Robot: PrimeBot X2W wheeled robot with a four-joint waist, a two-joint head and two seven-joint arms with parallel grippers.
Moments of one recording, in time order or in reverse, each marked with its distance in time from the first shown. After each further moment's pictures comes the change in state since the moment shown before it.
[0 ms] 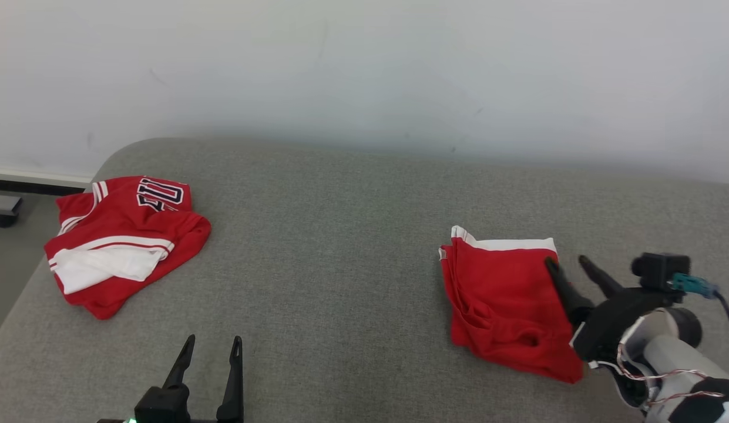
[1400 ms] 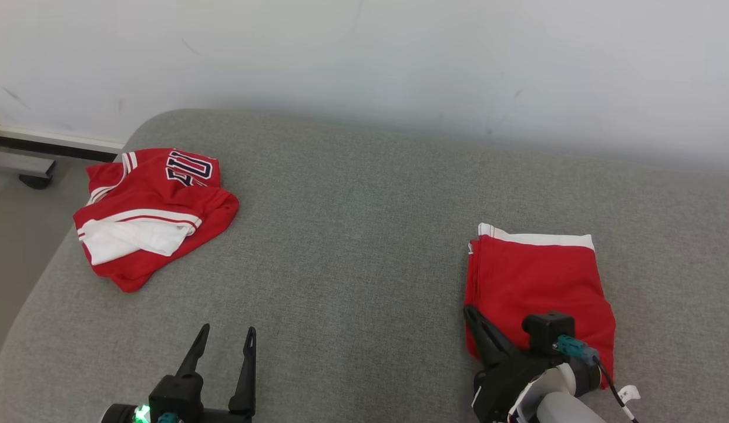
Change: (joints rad) left arm -0.031 -0.001 -0.030 0.012 0.010 -0.009 0.000; right arm 0.147 0.331 -0.223 0.045 -0.470 0.000 -0.097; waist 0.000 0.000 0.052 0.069
